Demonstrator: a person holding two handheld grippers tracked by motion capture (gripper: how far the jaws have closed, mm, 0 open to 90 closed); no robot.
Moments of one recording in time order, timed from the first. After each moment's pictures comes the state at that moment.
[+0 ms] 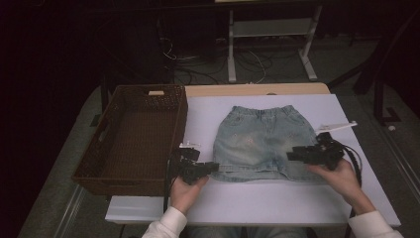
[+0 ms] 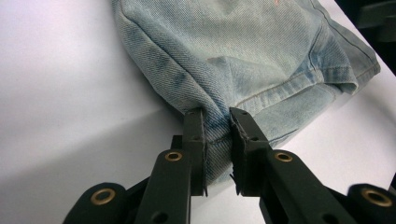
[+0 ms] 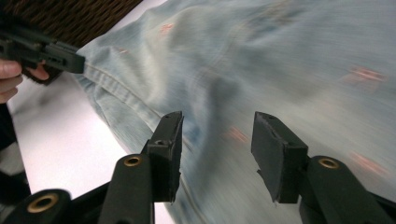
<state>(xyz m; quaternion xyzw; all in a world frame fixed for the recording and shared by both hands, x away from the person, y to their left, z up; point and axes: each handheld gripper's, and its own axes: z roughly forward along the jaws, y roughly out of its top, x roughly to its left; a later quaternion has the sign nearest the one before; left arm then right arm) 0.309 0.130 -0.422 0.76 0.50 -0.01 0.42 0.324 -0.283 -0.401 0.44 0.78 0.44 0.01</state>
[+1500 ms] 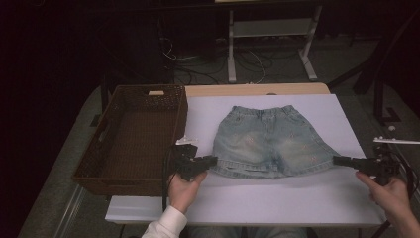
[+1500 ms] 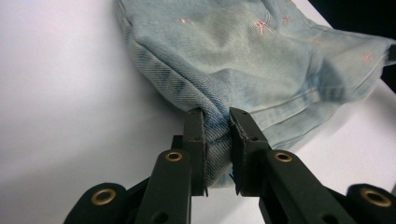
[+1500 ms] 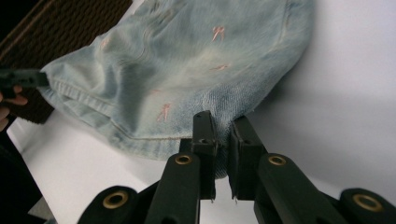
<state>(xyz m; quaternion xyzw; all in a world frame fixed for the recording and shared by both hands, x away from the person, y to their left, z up) 0.302 0.131 -0.395 0.75 0.49 0.03 0.44 0.285 -0.396 -0.412 0.56 0.68 0.47 -0.01</state>
